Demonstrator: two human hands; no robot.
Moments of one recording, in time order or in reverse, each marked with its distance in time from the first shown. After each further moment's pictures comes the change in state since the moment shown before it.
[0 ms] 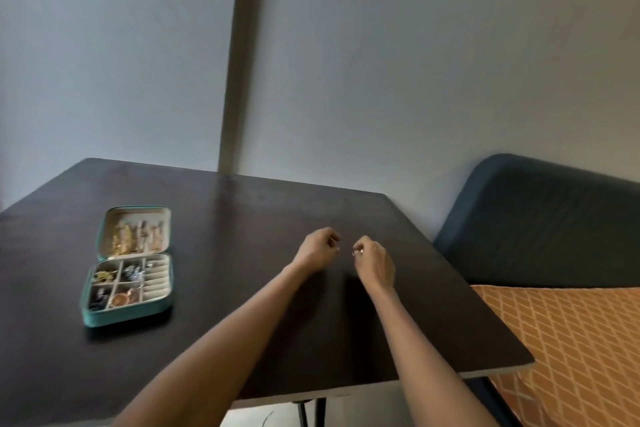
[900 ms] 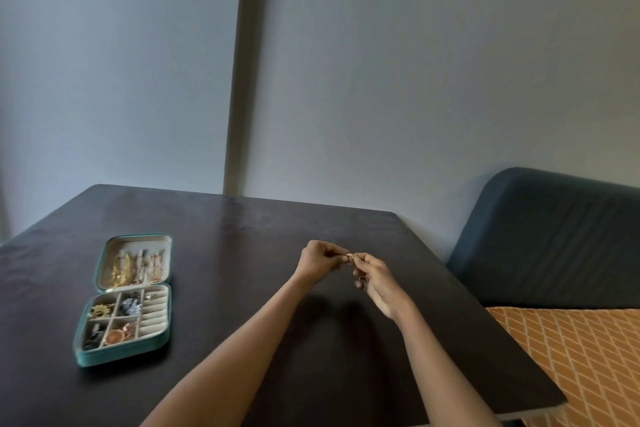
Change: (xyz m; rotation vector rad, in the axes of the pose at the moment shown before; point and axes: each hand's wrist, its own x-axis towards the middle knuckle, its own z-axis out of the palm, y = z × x) left_hand 0.022 -0.008 -0.010 -0.334 0.049 0.081; right_hand 0.021 0.000 -0.002 1.155 -0.457 0.125
